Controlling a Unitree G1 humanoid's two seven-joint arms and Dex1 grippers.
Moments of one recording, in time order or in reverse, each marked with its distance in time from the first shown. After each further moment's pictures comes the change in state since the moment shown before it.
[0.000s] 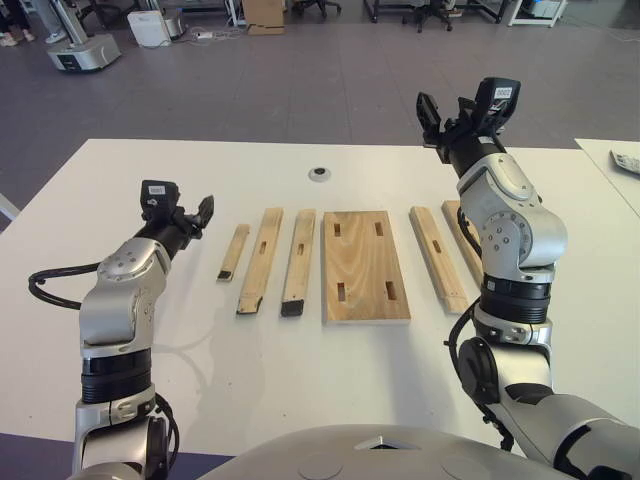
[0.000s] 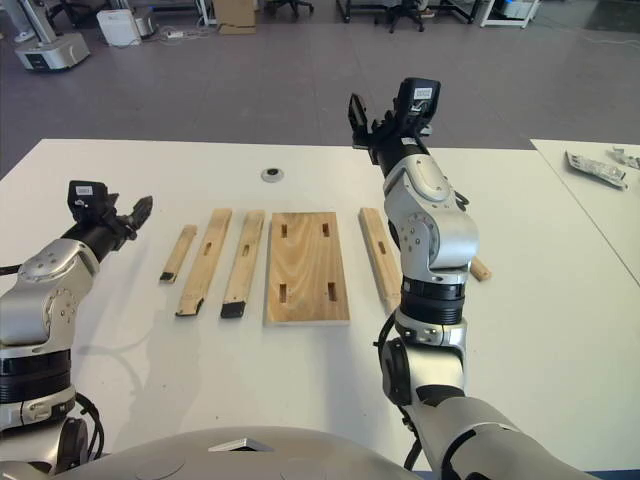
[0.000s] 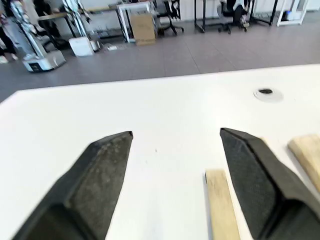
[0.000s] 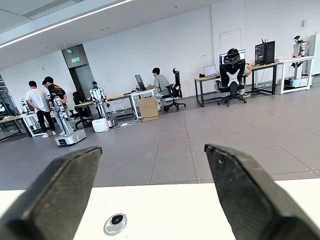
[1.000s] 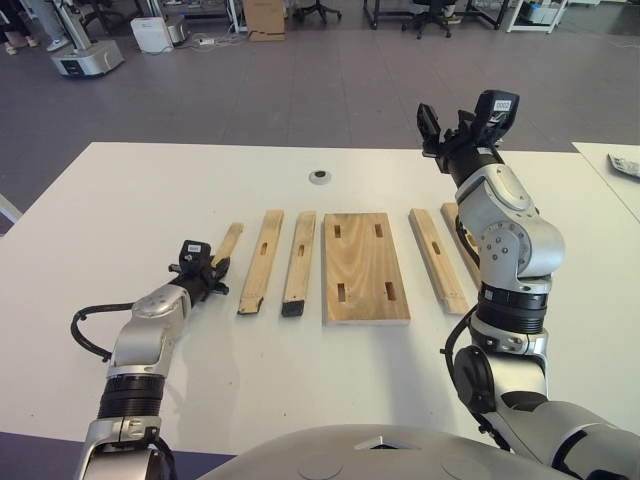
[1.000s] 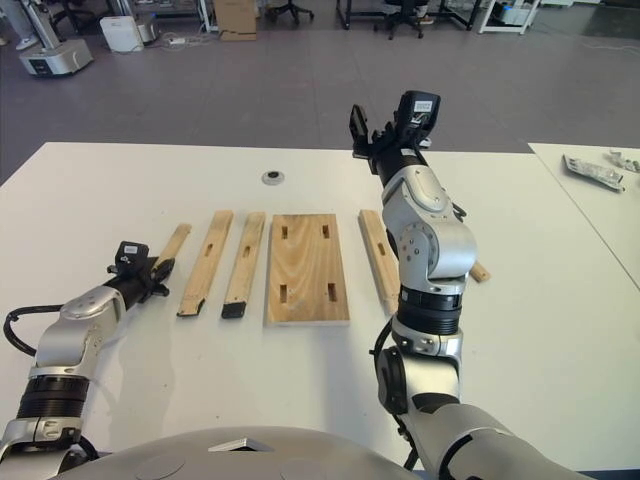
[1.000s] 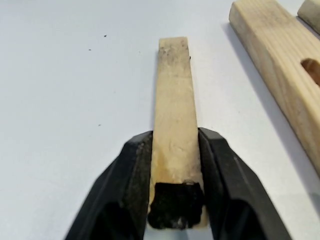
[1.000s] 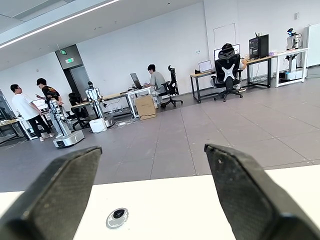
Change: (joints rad) left arm 0.104 0.000 -0.150 0.344 0.080 -0.259 -0.114; right arm 0.042 0.030 -0.008 -0.041 0.005 0.030 -0.027
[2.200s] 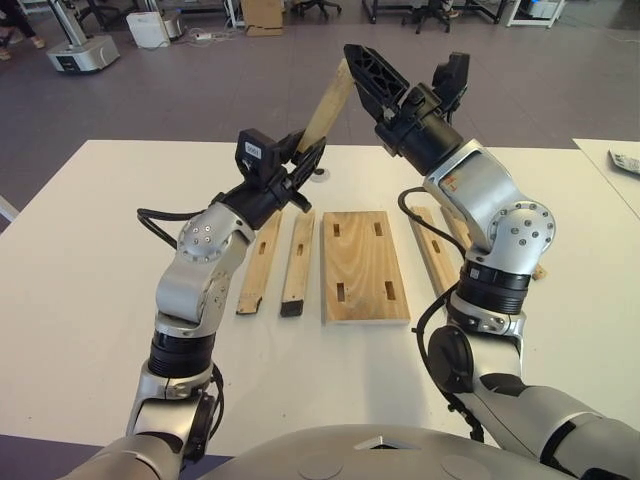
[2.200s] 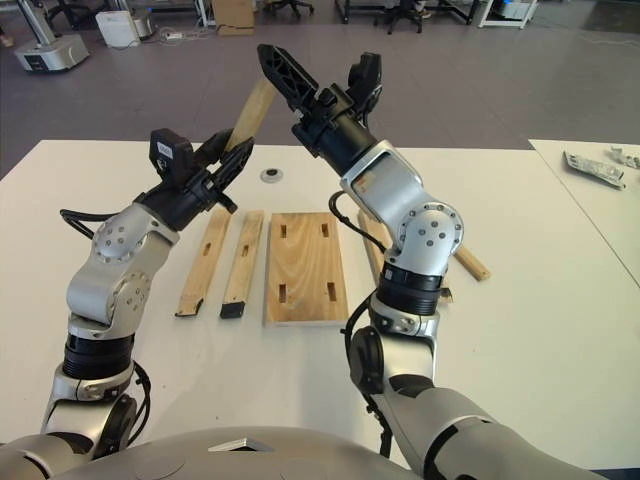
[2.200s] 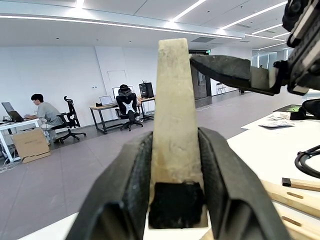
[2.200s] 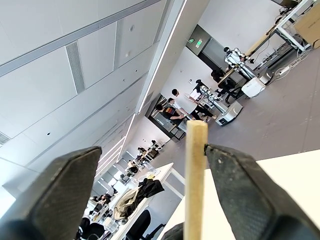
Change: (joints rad) left arm -0.308 -0.186 -0.171 -0.495 -0.141 -0.107 -0.043; right arm -0.134 0.135 -0.105 0.069 0.971 0.173 -0.135
